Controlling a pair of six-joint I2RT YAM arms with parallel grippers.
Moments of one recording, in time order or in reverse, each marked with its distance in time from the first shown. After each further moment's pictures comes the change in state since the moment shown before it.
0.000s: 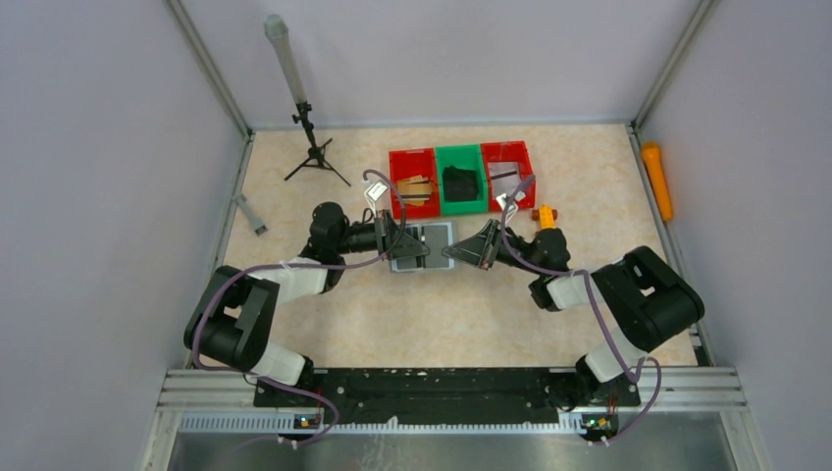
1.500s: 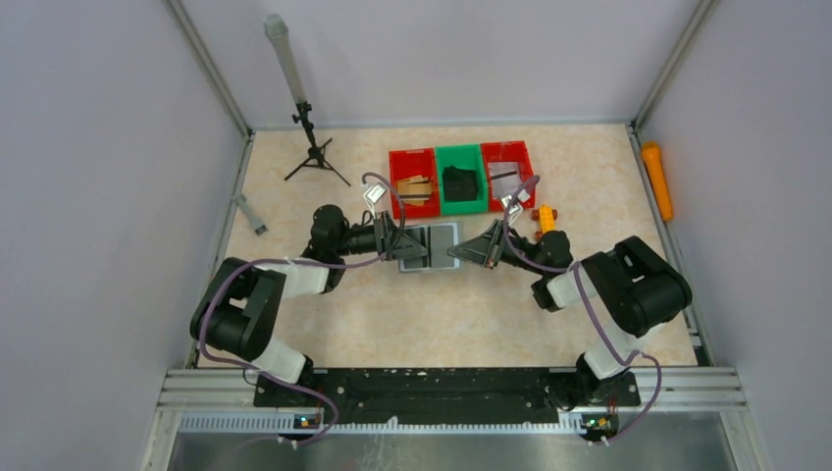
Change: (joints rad) left arm 0.009 0.052 -0.022 0.065 0.000 -0.047; right arm -0.047 0.093 -0.021 0.129 -0.034 0.107
